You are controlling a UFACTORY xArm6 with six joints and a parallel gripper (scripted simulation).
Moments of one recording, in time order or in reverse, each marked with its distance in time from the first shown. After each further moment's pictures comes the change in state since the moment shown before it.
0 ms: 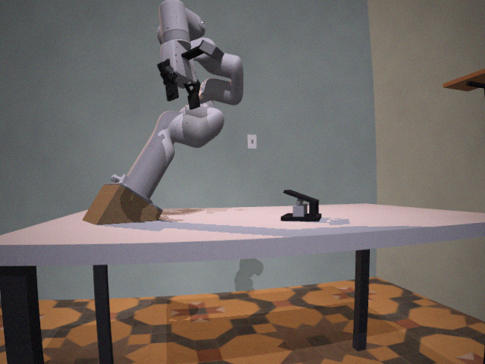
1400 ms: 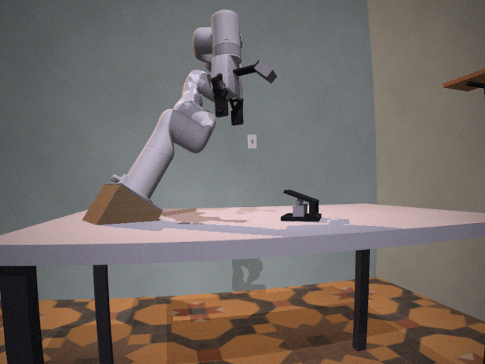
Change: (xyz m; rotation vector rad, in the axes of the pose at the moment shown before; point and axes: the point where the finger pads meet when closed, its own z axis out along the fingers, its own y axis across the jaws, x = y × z) arm 0.093 -0.054 0.061 -0.011 -0.115 -0.064
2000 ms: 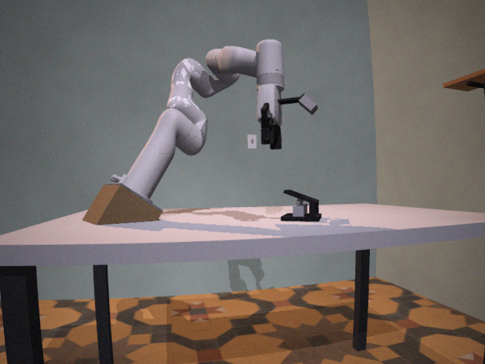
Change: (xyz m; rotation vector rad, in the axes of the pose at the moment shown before) arm 0.073 -0.102 0.059 0.013 -0.053 -0.059
